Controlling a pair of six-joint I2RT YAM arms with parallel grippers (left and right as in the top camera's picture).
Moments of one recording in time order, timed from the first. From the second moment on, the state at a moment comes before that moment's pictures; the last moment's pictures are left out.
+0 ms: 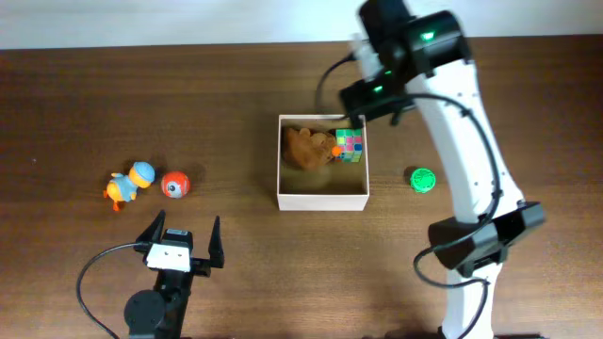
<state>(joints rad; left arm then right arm) -0.01 0.01 0.01 -0.06 0.12 0.06 0.32 2.14 2.51 -1.69 0.07 0.06</state>
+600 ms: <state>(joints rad) -0.01 0.01 0.01 -0.06 0.12 0.06 0.16 2.14 2.13 -1.62 0.18 0.36</state>
